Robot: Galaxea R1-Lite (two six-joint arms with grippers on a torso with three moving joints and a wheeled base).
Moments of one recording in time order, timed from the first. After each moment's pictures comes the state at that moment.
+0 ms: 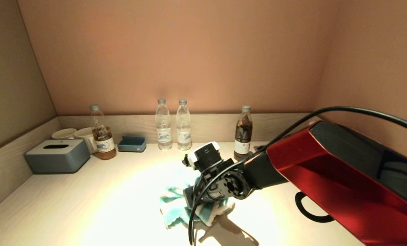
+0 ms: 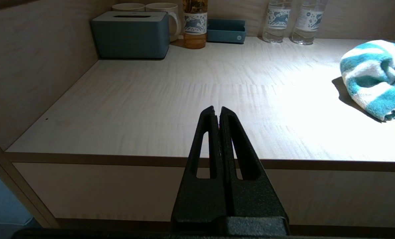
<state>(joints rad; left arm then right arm) 0.02 0.00 0.00 -0.01 0.01 -0.04 0.67 2.23 -1.35 0.01 0.06 0.17</state>
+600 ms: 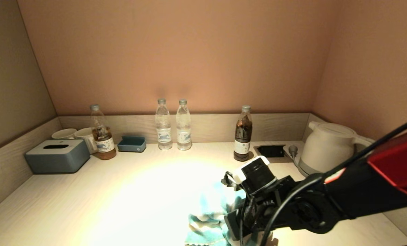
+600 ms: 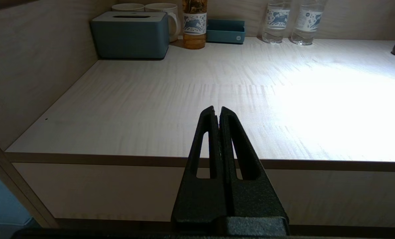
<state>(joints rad) 0.02 0.00 0.00 -0.01 0.01 -0.04 0.60 1.85 -0.83 -0.03 0.09 0.16</state>
